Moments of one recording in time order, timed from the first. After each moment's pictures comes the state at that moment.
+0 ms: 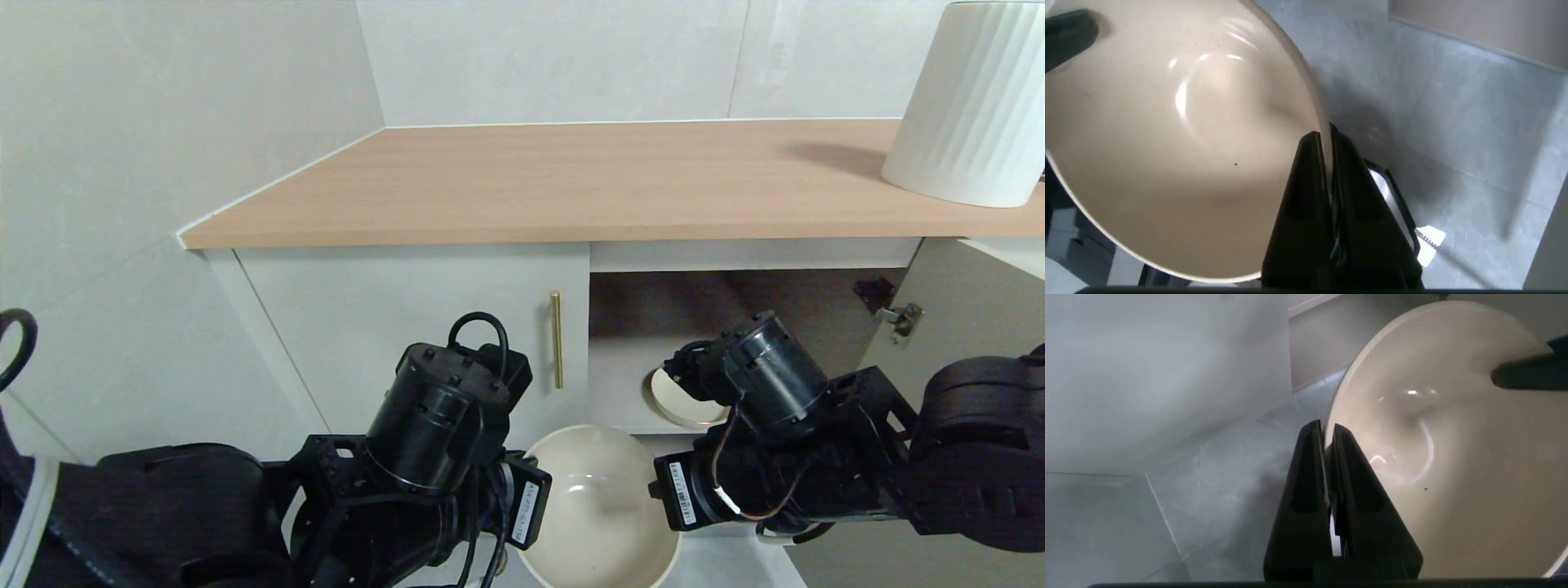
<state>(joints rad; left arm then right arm) -0.86 1.72 -0.82 -0.23 0.27 -0.27 0.80 1.75 -0.99 0.09 -0.04 0.47</state>
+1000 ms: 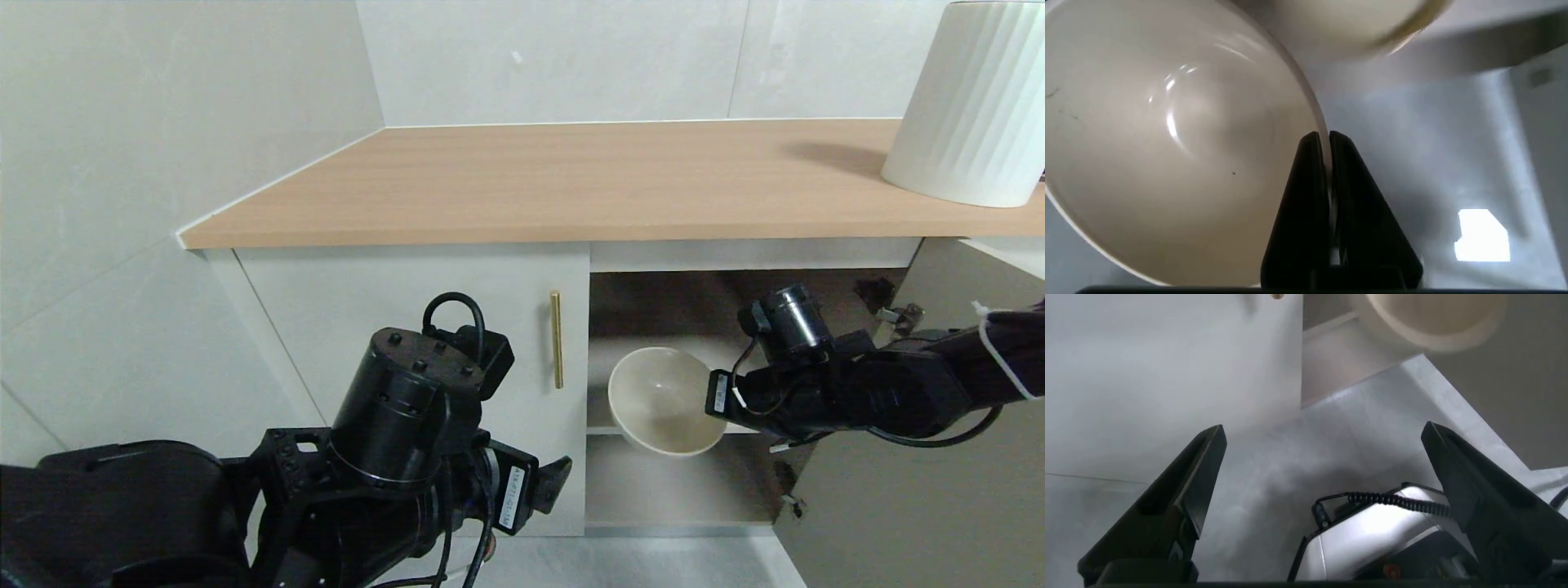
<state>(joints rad) -0.85 1.67 -0.81 -0.23 0.31 -0.27 0.43 1.95 -1.04 -0.11 -0.16 0.62</state>
